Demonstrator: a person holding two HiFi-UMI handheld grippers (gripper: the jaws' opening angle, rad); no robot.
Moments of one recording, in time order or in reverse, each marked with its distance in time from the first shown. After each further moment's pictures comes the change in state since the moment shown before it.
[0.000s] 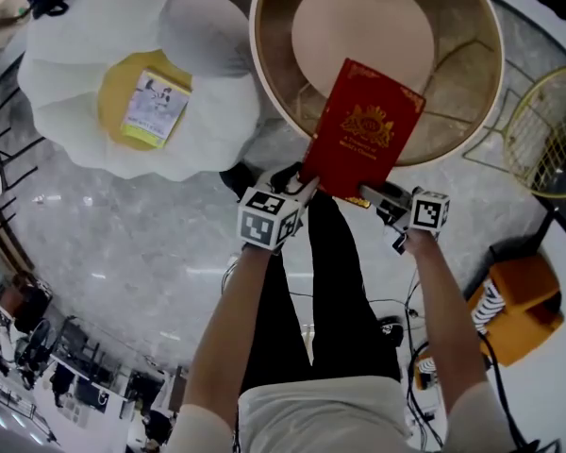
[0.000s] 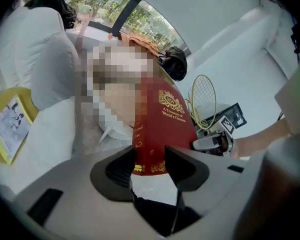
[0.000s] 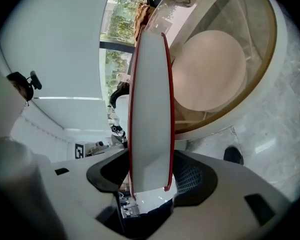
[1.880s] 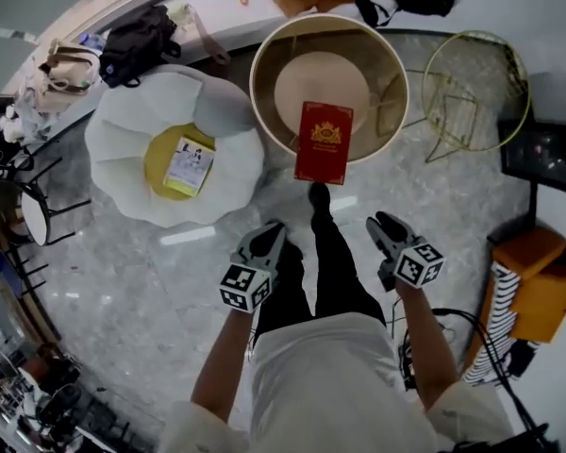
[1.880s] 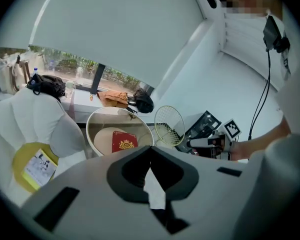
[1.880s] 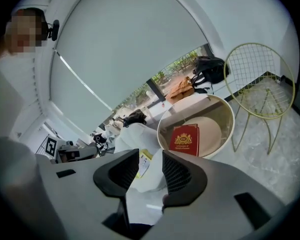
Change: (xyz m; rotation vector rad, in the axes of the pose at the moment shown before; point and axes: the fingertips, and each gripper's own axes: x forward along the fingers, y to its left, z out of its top) left arm -0.300 -0.176 0.022 0.281 -0.332 -0.066; right arm -0.183 0.261 -0.076 -0.436 -0.465 -0.329
